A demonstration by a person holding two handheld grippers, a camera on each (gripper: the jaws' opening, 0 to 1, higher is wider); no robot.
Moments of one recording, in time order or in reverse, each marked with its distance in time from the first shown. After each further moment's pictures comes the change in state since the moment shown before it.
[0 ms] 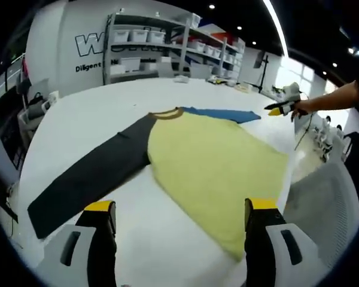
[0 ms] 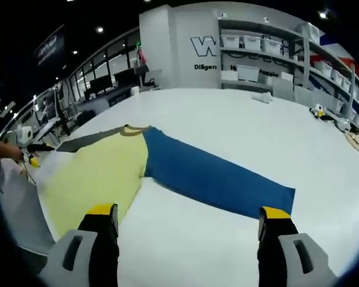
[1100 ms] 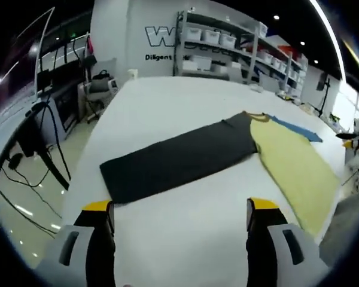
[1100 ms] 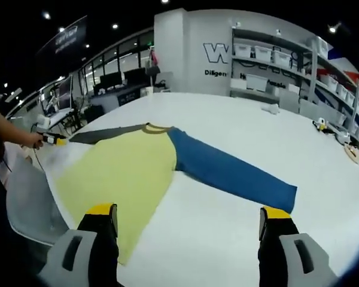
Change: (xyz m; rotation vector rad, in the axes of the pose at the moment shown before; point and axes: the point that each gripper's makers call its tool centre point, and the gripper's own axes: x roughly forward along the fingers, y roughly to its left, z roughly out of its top) left arm -0.054 0.158 -0.052 -0.285 -0.044 0.401; right arm -0.038 0.043 -0.017 -0.051 0.001 -0.002
